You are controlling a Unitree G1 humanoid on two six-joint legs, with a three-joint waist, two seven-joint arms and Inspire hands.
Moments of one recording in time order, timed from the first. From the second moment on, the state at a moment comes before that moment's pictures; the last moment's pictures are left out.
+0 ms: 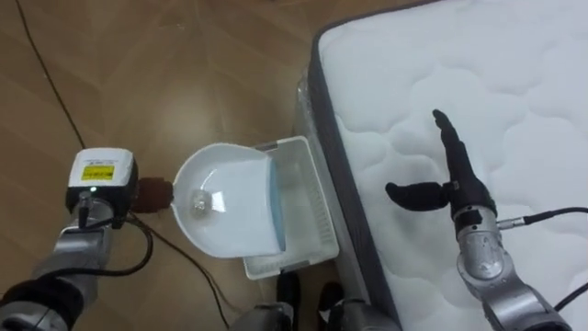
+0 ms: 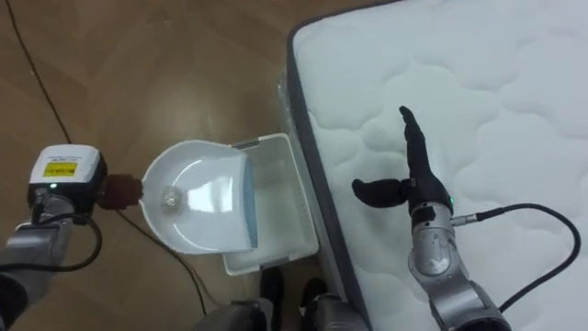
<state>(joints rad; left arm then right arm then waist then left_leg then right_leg) -0.45 0.55 -0.48 1.02 0.98 0.14 0.34 -0.17 -0.41 0.29 0.57 -0.05 -0.19 -0.39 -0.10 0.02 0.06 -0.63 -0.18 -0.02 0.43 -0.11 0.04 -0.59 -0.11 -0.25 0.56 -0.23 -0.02</state>
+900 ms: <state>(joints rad) -0.44 0.72 -0.49 1.04 0.88 0.16 0.26 -0.10 -0.53 0.24 0.44 -0.14 -0.20 -0.37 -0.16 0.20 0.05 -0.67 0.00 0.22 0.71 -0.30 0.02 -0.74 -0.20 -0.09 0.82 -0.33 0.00</state>
